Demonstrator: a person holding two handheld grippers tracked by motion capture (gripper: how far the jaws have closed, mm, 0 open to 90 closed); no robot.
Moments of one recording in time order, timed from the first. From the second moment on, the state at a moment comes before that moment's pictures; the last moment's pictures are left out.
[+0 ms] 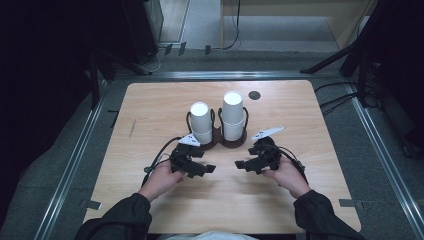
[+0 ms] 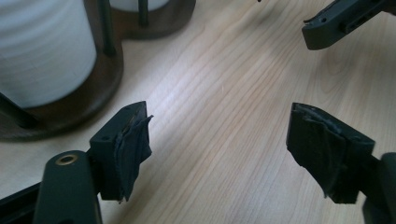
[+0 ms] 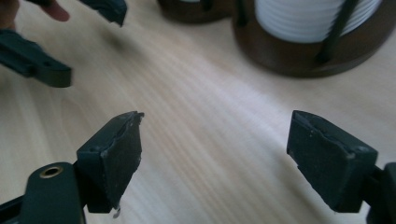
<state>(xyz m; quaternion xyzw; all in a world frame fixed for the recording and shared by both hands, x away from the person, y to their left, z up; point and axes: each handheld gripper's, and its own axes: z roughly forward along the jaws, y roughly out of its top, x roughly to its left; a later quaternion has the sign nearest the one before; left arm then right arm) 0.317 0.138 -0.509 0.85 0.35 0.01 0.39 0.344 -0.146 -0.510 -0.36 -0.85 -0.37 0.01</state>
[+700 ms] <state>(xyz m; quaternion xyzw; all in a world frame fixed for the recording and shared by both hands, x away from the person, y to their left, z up) 0.321 0.138 -0.498 0.87 0.33 0.00 0.38 0.341 -0.169 -0.486 -0.32 -0.86 -0.40 0.00</state>
